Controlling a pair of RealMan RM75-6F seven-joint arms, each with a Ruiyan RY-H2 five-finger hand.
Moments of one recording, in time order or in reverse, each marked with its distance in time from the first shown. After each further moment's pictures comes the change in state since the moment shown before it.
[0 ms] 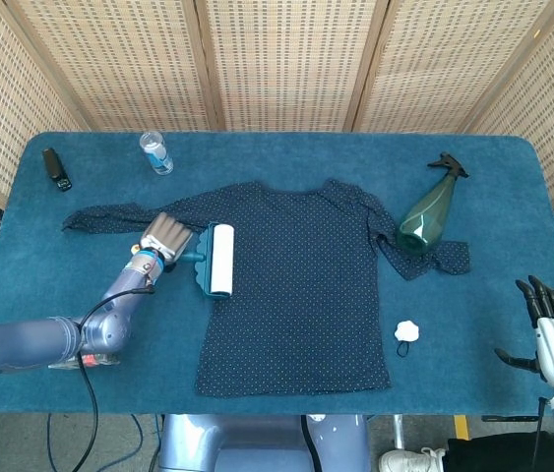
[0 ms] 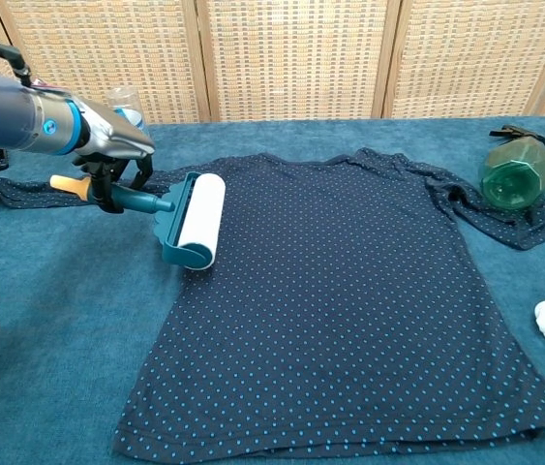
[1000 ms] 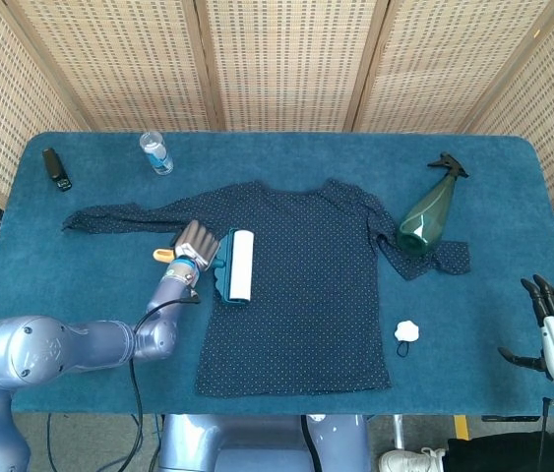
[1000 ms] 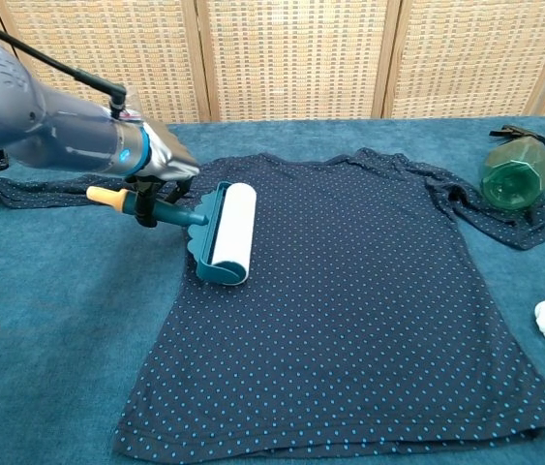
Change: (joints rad) left arm -0.195 -0.172 0.054 0.056 -0.285 0.087 0.234; right arm 0.002 0.011 0.005 0.022 0.005 -0.021 0.074
